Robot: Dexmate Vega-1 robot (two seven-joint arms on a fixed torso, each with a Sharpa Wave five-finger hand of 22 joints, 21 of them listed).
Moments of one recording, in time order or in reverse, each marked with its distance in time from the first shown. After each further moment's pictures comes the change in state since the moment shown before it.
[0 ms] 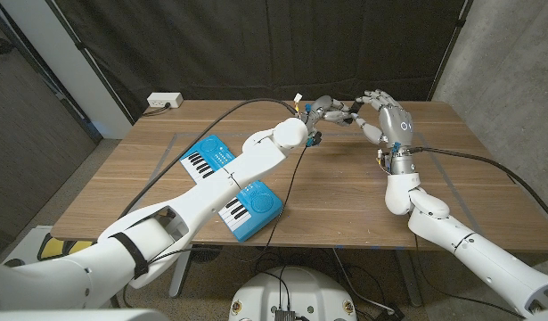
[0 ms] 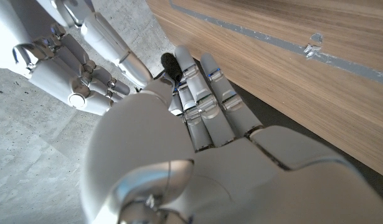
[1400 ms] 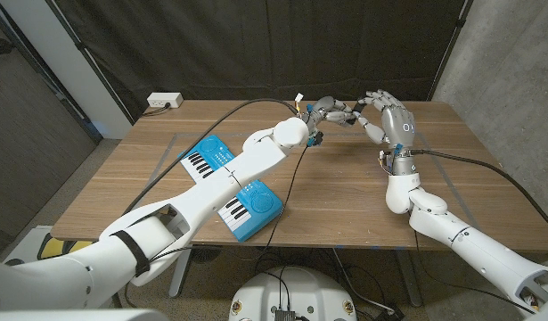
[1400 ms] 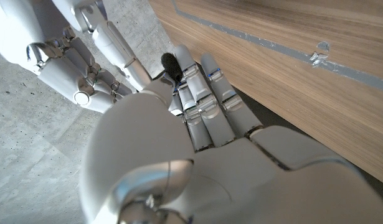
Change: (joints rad) left arm -0.009 -0.009 -0.001 0.030 -0.024 -0.026 -0.030; left_hand -0.003 -0.003 0.017 0.000 0.000 0.000 0.000 -0.001 0.007 0.002 -0.002 0.000 0.000 0.000 0.011 0.000 0.000 0.000 0.000 0.000 0.003; right arm 0.071 0.007 -0.044 0.133 -0.009 0.069 -0.103; right_hand 0.002 0.009 -0.030 0.008 0.014 0.022 0.001 0.043 0.046 0.039 -0.008 0.006 0.000 0.047 -0.002 -0.005 0.005 0.015 -0.001 0.015 0.005
